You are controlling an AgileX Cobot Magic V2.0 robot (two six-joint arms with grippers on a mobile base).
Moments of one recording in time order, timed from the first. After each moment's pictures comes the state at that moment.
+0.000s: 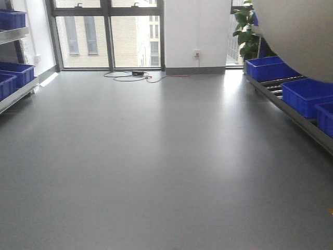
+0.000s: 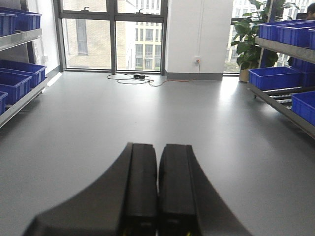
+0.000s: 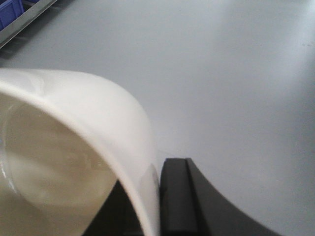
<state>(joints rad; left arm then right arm) -0.10 -0.01 0.01 -0.07 0.07 0.02 0.39 0.62 -0.73 -0.01 0.62 0.09</state>
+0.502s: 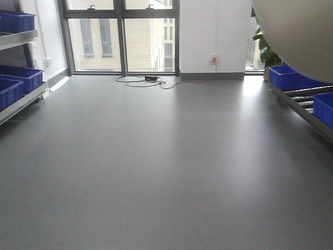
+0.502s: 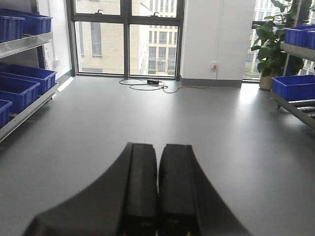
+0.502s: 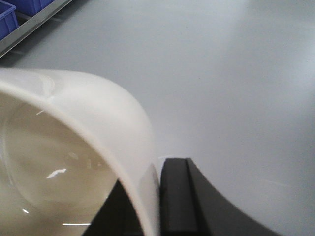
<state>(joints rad) -0.10 -0.01 0.01 -0.07 0.07 0.02 0.39 0.62 -0.73 -0.01 0.62 0.09</state>
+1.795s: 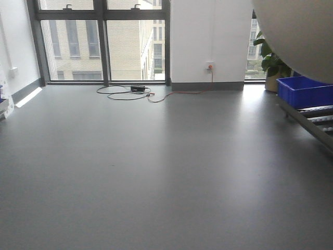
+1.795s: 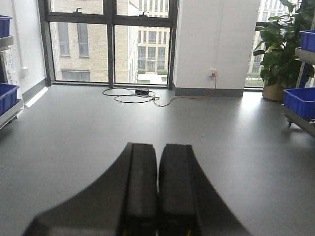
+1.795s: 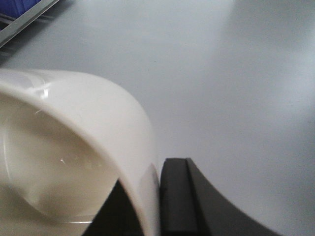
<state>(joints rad) -0.10 -0.01 0.01 -0.07 0.07 0.02 0.39 0.62 -0.73 -0.01 0.62 0.09</state>
